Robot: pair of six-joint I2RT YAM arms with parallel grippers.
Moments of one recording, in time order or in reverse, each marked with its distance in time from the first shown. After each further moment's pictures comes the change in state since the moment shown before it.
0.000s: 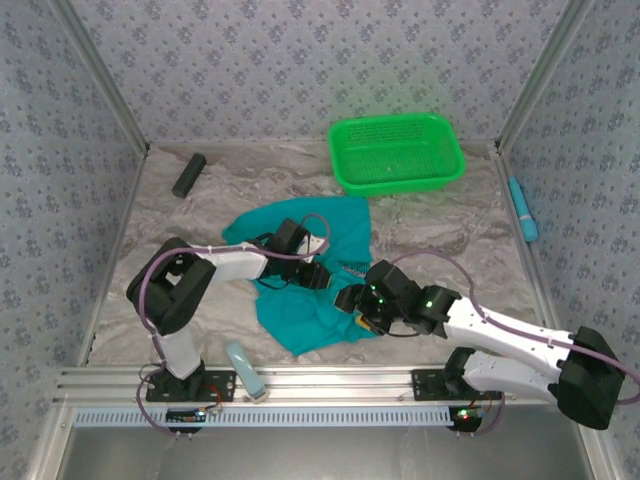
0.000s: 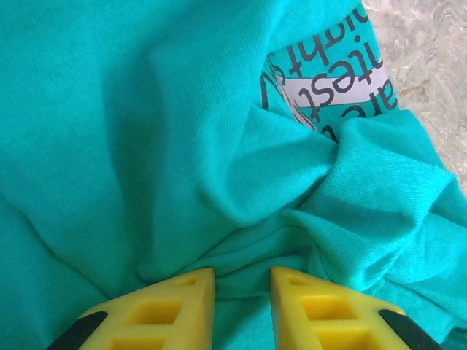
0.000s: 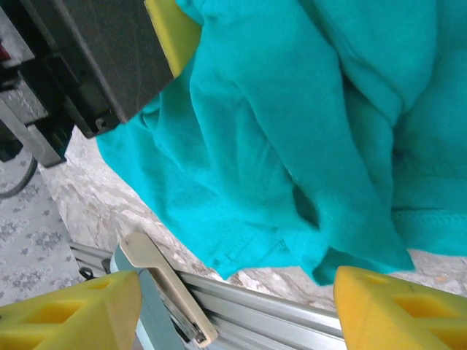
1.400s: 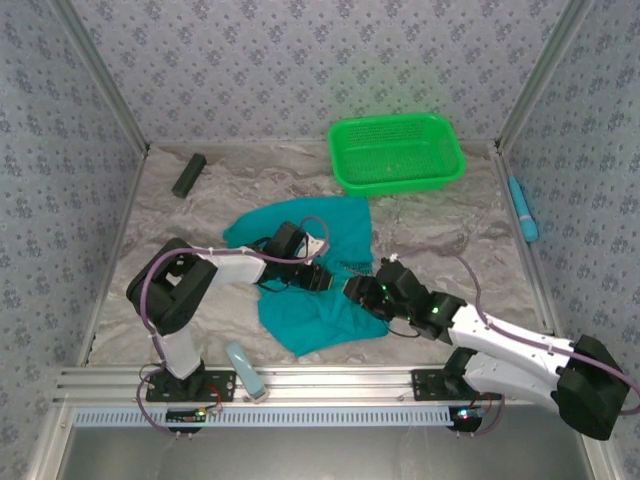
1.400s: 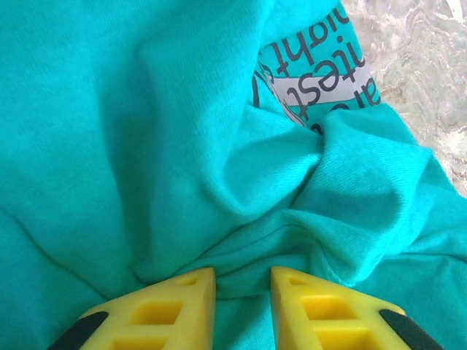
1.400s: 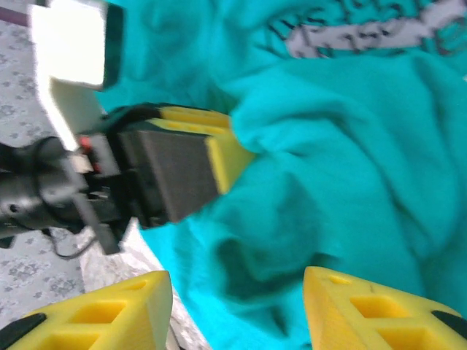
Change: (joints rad) left arm 0.000 0.000 -0.050 0.102 0.040 -0.018; right arm -0.063 -0.085 -0.145 0.213 0.133 -0.120
